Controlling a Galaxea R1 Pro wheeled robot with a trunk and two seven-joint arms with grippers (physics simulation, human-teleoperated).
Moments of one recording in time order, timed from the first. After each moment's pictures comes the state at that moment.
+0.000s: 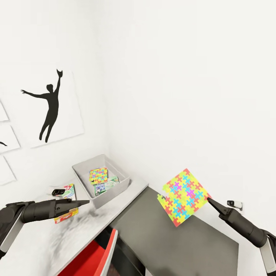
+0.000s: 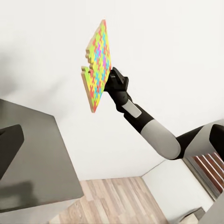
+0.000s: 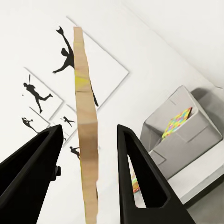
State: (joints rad) left arm -0.40 0.43 0.07 -1.28 0.42 0.92 -1.57; right arm -0.35 -0.18 -0.64 -1.06 -0.29 0.69 1.50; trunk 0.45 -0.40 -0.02
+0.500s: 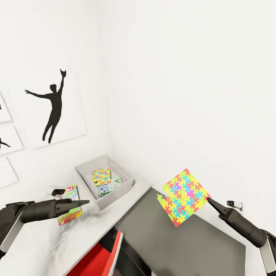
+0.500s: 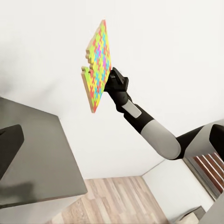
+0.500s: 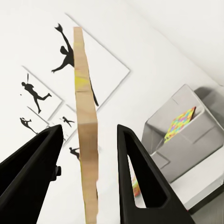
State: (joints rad) left arm -0.40 0.43 0.07 -1.28 0.42 0.92 -1.57; right arm -0.35 -0.18 -0.63 -1.06 -0.29 0.69 1.50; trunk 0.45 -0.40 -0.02
